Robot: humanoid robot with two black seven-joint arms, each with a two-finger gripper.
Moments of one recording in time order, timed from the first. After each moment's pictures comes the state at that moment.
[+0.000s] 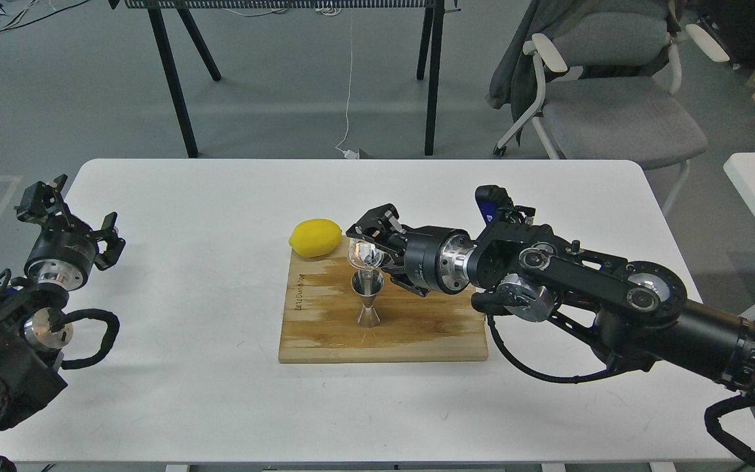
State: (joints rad) left arm -0.68 0.27 -0.35 -0.09 -0.37 -0.49 -0.49; right arm 0.86 -0.24 0.38 1.37 -0.56 -0.07 -0.37
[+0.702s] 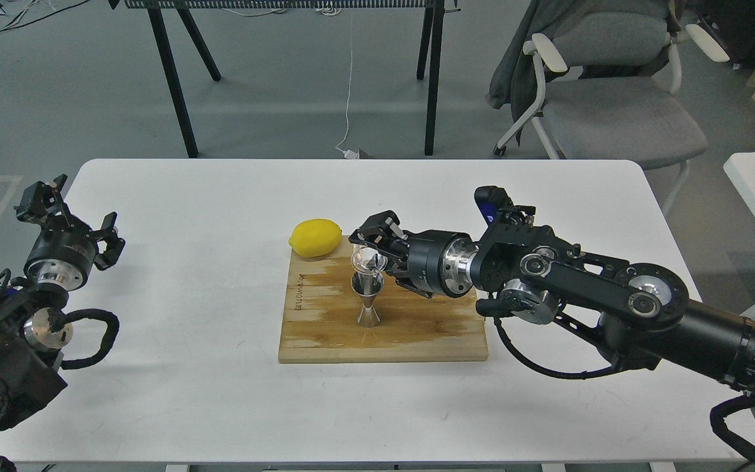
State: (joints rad) left arm -0.67 0.26 -0.35 -0.09 -0.37 -0.49 -0.49; right arm 0.87 -0.24 0.36 1.37 -0.62 -0.04 -0.37
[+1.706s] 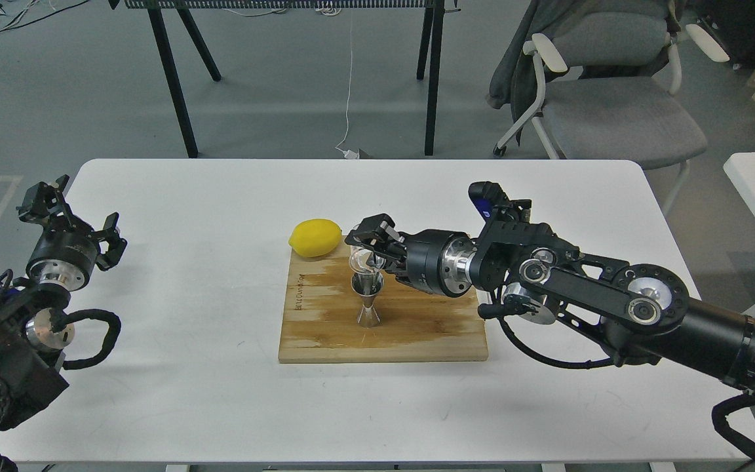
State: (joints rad) left arm -0.67 0.26 -0.35 -0.09 -0.37 -0.49 -0.49; right arm 0.88 -0.25 0.35 1.38 -0.70 0.01 -0.36
